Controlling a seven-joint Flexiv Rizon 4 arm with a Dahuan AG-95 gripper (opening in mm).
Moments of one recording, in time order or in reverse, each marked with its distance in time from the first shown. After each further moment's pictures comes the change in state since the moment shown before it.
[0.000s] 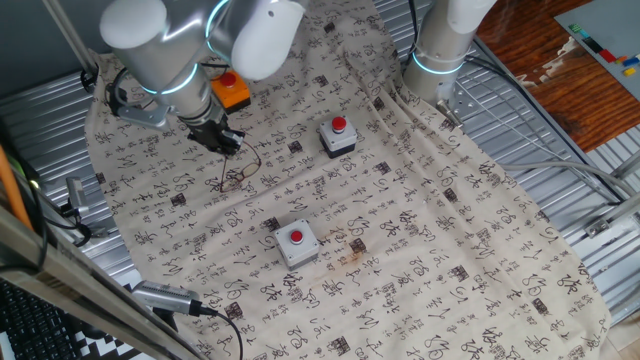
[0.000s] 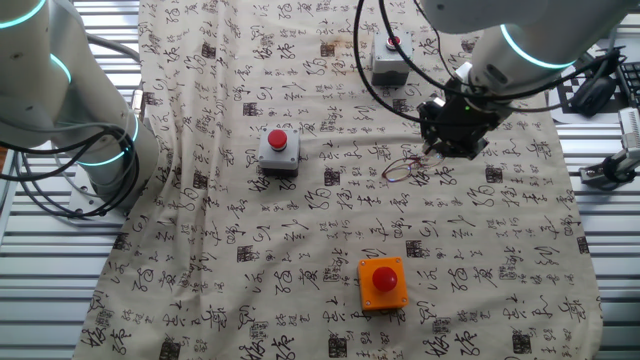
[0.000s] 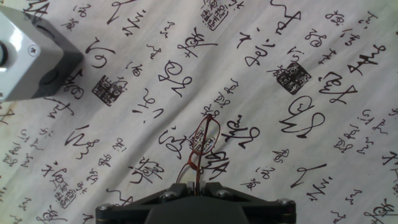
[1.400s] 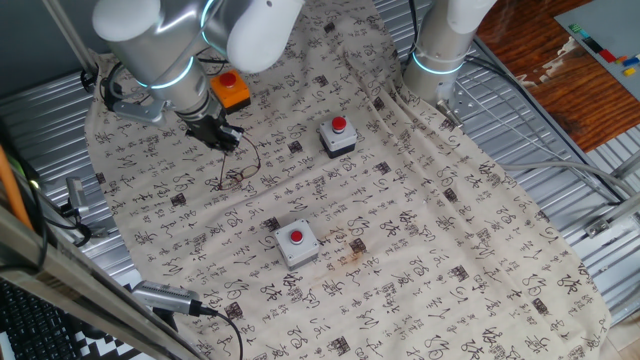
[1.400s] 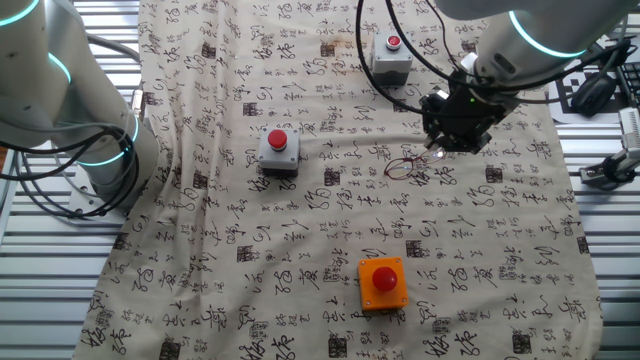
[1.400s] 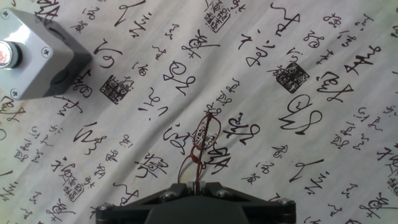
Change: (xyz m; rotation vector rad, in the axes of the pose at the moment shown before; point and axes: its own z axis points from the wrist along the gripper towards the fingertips) arm 0.002 0.002 -0.013 -0.004 0.004 0.001
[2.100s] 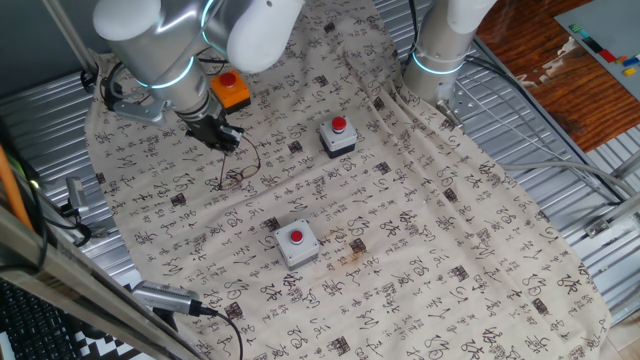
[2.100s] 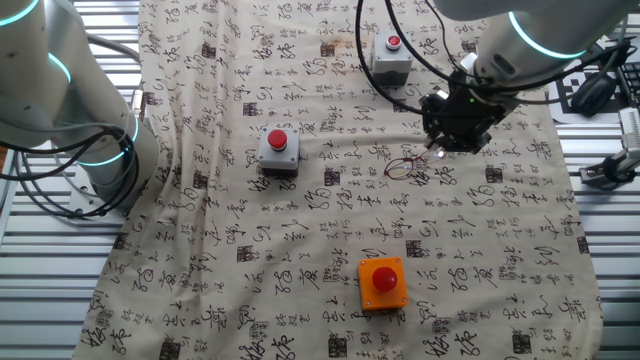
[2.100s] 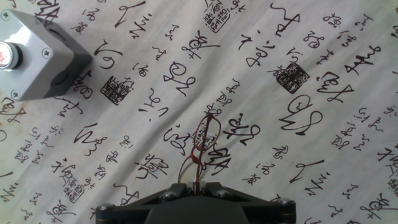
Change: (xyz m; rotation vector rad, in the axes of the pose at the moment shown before) arm -0.001 0.000 0.001 -0.001 -0.005 -0.002
